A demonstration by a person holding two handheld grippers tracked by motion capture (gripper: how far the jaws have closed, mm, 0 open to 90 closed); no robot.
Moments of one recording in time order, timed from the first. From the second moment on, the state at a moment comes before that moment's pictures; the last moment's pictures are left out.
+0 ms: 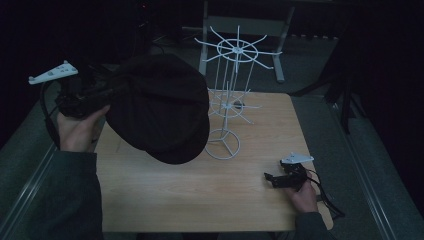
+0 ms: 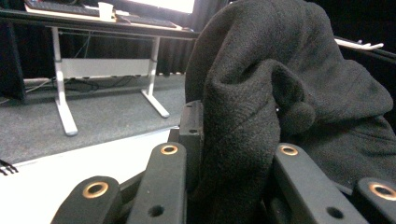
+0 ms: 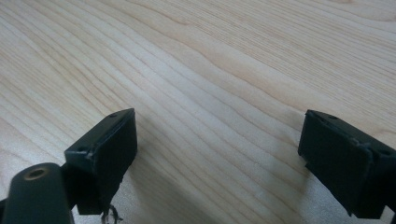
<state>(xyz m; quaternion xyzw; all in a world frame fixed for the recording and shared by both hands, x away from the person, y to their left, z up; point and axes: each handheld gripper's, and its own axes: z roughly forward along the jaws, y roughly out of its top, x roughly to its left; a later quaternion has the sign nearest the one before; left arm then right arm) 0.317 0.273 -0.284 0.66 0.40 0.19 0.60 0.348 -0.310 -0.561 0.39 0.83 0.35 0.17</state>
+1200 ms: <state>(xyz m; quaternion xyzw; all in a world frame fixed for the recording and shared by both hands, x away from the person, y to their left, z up) 0.317 0.268 -0.269 0.66 0.37 0.18 0.63 0.348 -0.310 -0.561 0.39 0.83 0.35 0.17</state>
